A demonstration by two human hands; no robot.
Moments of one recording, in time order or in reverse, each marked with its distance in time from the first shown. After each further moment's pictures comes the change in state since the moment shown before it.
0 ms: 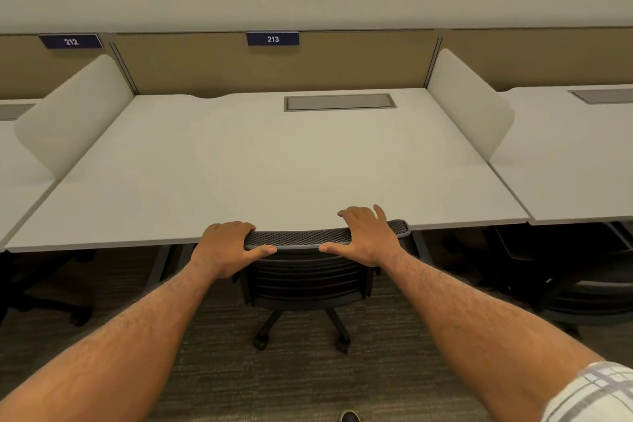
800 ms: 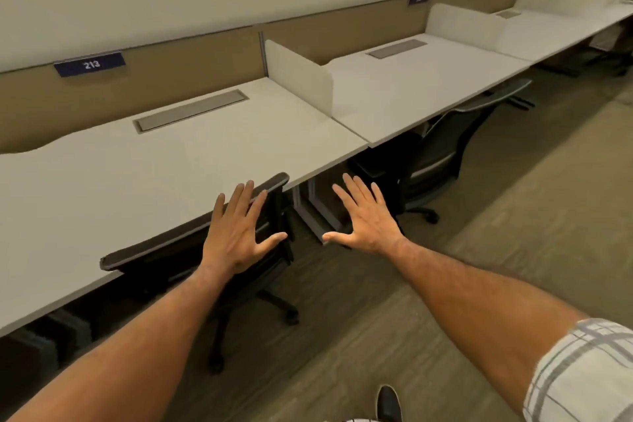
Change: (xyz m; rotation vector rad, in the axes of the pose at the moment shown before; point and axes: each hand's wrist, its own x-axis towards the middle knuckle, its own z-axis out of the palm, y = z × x) left_hand -0.060 0.171 -0.009 0.149 0.243 0.585; right_hand -0.263 0.022 -0.017 -0.138 0.204 0.445
